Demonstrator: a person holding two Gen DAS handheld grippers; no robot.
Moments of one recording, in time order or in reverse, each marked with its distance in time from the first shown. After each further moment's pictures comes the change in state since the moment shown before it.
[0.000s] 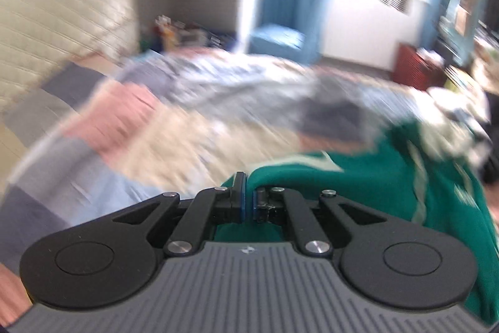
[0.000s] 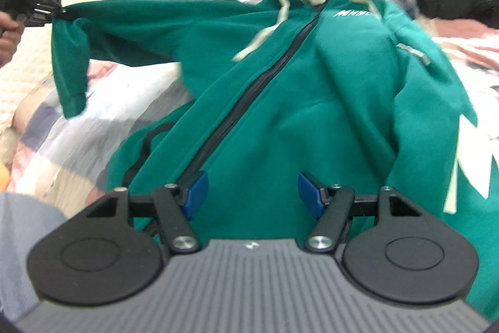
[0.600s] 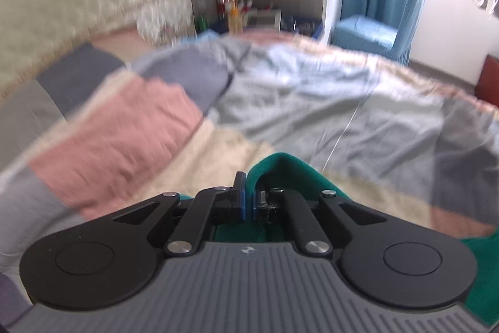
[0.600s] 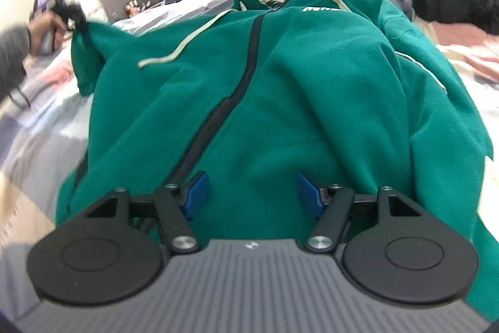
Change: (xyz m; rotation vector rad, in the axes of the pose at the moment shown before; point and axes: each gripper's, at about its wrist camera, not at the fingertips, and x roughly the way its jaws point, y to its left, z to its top) left arm 0.291 0.071 0.055 -0.095 0.086 0.231; right arm 0.065 0.000 0.043 0.030 0.034 -0.103
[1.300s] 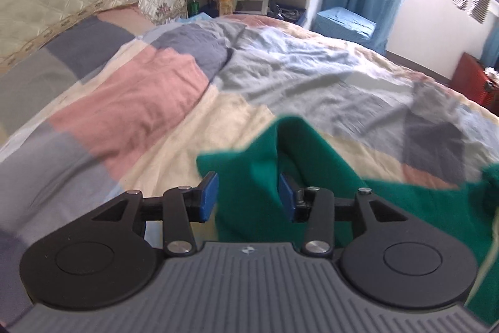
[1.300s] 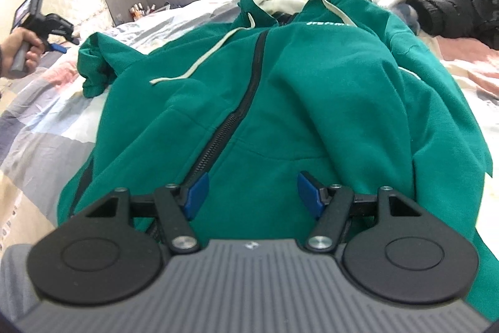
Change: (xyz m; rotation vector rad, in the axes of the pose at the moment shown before) left arm -0.095 0.054 -0.048 -0.032 0.047 -0.122; right arm -0.010 0.009 0.004 -0.051 -0.034 -0.006
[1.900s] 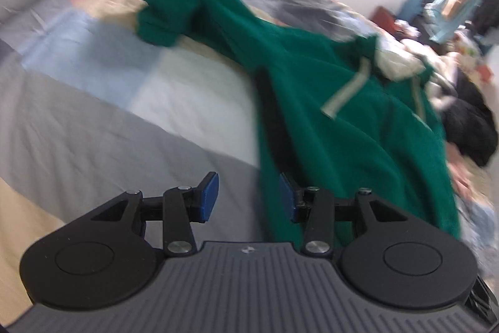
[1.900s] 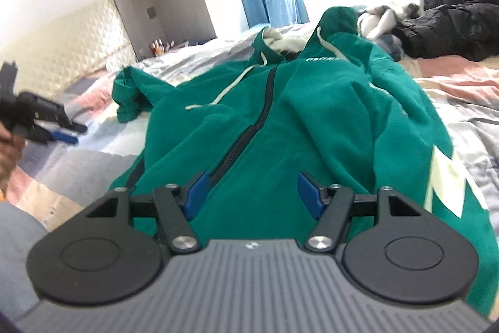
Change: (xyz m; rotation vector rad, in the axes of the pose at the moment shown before) left arm -0.186 -0.037 -0.244 -0.028 0.206 -0.375; right arm -0.094 -0.005 -0.031 0.026 -0.154 0.063
